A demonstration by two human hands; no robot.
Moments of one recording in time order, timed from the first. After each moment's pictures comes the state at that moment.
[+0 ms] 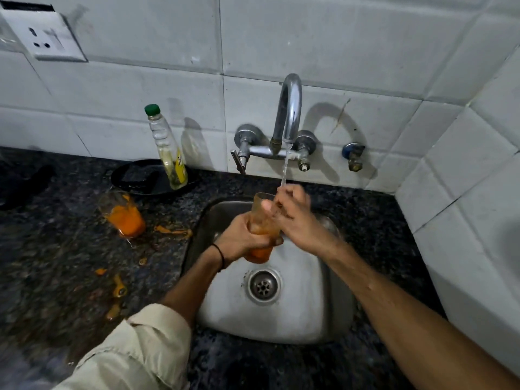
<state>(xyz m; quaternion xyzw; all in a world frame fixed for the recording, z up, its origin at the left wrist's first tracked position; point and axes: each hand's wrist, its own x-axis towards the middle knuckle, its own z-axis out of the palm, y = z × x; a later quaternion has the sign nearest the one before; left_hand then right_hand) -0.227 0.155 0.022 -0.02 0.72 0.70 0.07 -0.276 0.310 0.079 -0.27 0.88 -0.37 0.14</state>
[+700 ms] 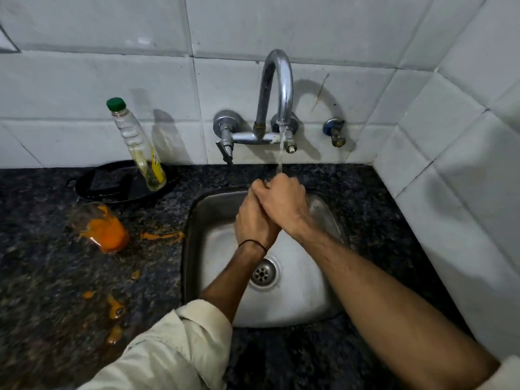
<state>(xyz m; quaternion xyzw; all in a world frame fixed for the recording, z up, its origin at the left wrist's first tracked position) -0.240 0.192 0.034 -0.14 0.85 0.50 -0.09 -0.274 0.253 0.083 -0.02 0.96 -0.27 -0.01</state>
